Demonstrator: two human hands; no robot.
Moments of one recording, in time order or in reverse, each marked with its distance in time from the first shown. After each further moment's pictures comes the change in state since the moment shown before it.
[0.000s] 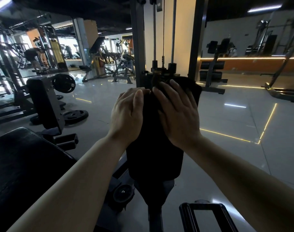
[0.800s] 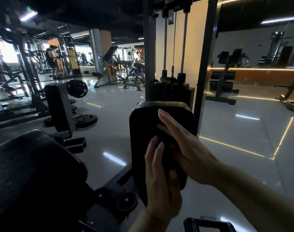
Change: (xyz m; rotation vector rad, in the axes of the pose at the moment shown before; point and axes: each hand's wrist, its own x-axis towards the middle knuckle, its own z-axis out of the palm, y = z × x) left_hand -0.121 0.023 0.070 -0.047 0.289 0.140; right_hand -0.008 -0.011 -0.059 0.921 -0.648 0.073
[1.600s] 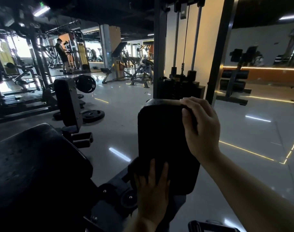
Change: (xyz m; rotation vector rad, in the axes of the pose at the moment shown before) left_hand -0.069 -0.089 -0.002 0.714 -0.200 0.032; right_hand 0.042 0.049 0.009 -0.435 0.807 -0.018
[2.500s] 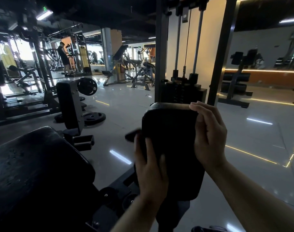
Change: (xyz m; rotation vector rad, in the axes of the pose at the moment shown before) left_hand 0.076 0.004 -0.030 -0.446 0.198 -0.196; right_hand -0.008 0.010 0.002 0.209 0.056 -0.017
